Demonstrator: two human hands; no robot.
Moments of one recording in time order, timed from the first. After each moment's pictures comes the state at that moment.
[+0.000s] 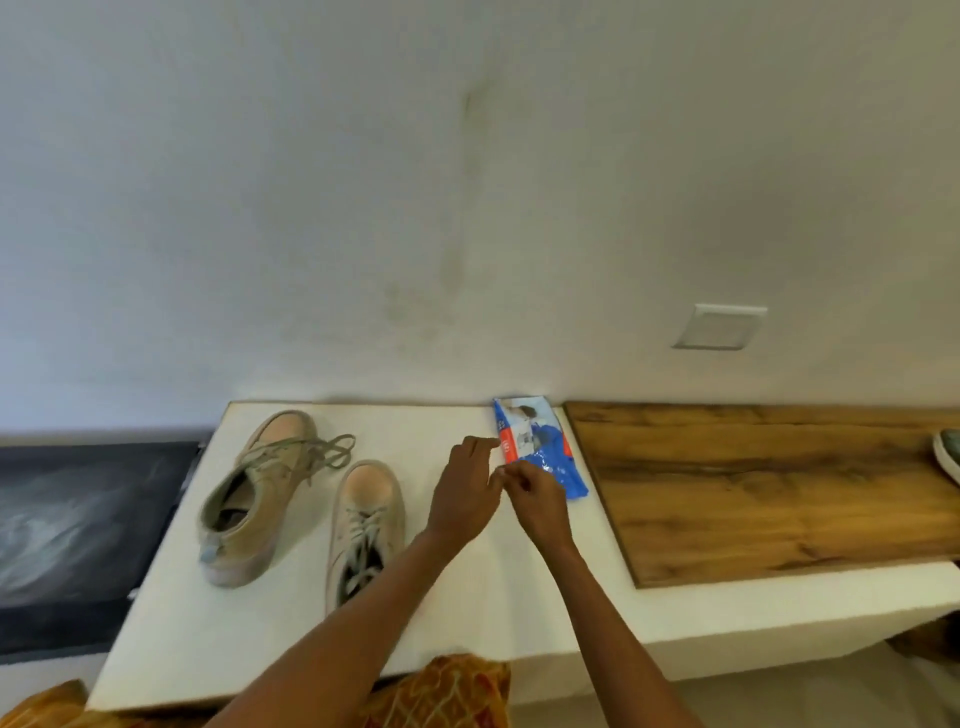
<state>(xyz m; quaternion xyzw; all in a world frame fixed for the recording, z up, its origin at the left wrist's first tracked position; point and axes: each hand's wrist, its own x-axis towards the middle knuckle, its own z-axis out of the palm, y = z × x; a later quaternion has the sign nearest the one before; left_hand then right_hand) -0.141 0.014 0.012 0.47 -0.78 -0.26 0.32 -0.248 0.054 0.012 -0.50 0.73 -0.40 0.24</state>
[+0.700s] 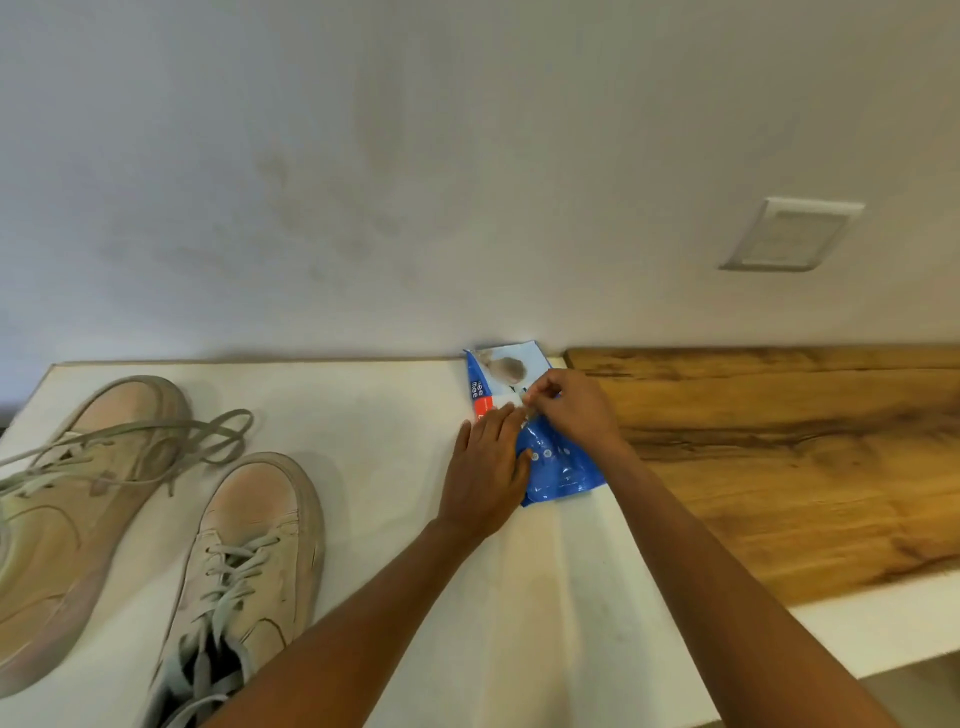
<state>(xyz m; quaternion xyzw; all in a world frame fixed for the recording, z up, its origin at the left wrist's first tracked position) -0.244 -0.065 -0.110 0.42 -0.83 -0.23 0.30 -0.383 -0.083 -0.046 -0.57 0.78 -0.23 0.15</state>
